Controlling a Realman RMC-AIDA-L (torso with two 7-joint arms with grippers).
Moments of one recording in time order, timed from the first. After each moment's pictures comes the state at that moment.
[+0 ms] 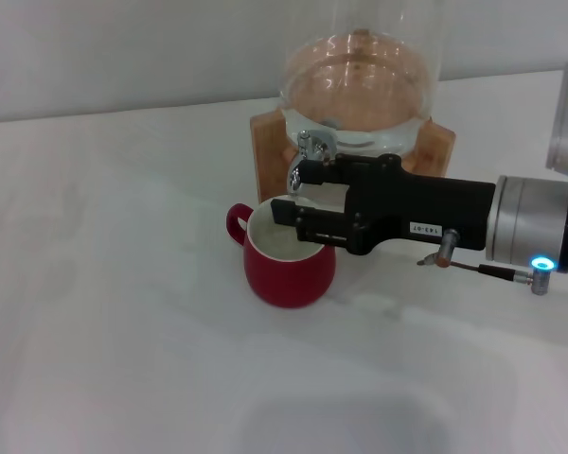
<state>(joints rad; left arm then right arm) -0.31 -2.05 0.76 0.80 -1.67 -0.92 1.53 0.08 2.01 1.50 1.39 -1.36 0.96 -1.47</state>
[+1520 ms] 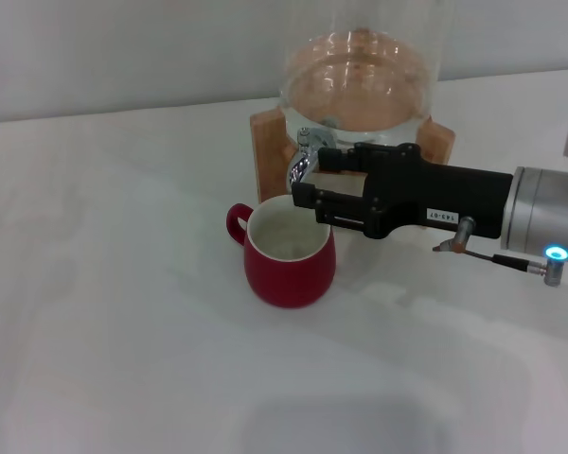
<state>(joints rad) -0.31 -2.05 0.77 0.80 -1.67 -0.92 1.53 0.08 2.01 1.54 1.36 -1.33 0.95 -1.49</state>
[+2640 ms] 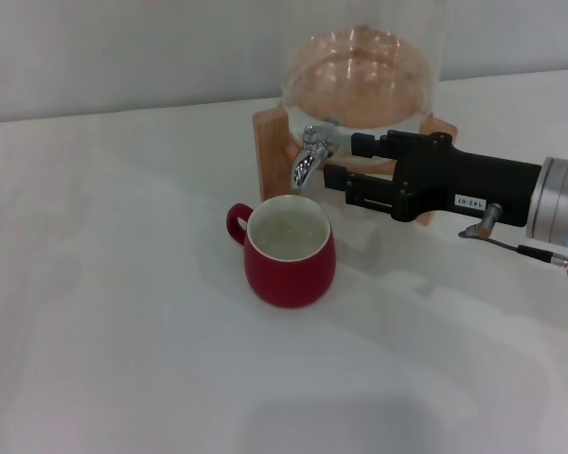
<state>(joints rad) -0.31 -2.05 0.77 0.81 -1.67 -0.93 1.53 0.07 2.01 1.61 1.33 -1.33 0.96 -1.49</state>
